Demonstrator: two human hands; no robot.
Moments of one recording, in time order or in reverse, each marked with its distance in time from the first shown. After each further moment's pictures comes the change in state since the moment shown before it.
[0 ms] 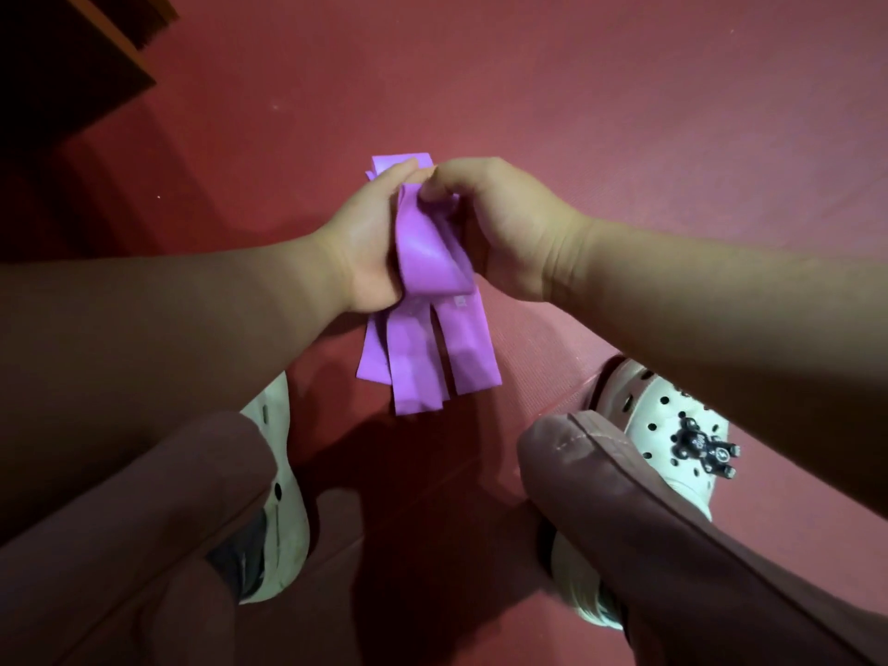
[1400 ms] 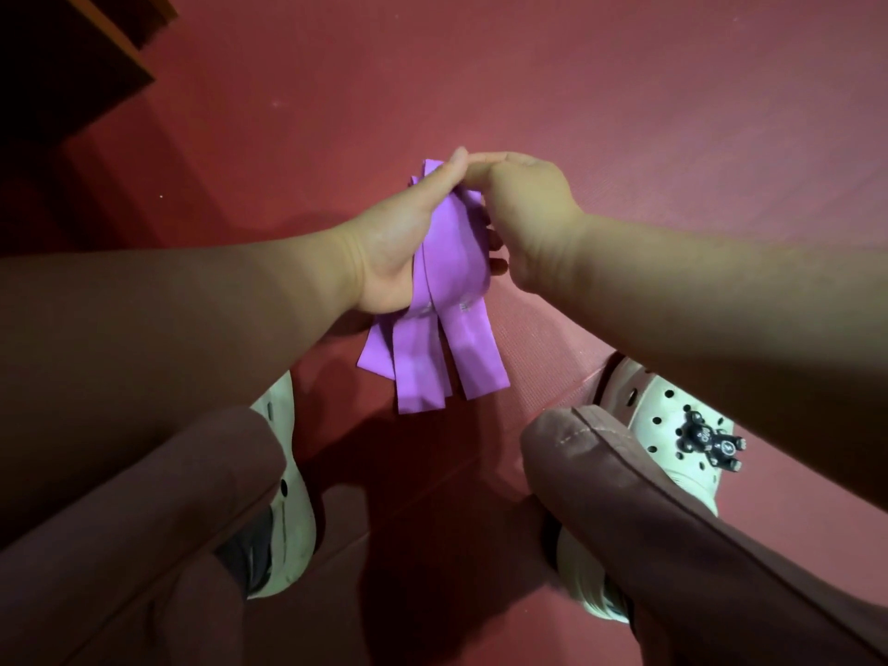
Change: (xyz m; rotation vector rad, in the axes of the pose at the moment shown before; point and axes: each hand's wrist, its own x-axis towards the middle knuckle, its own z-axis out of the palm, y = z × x) left_hand -0.012 -0.006 0.024 0.141 -0.164 0.002; right_hand -0.012 -0.005 -0.002 0.004 0.419 -0.057
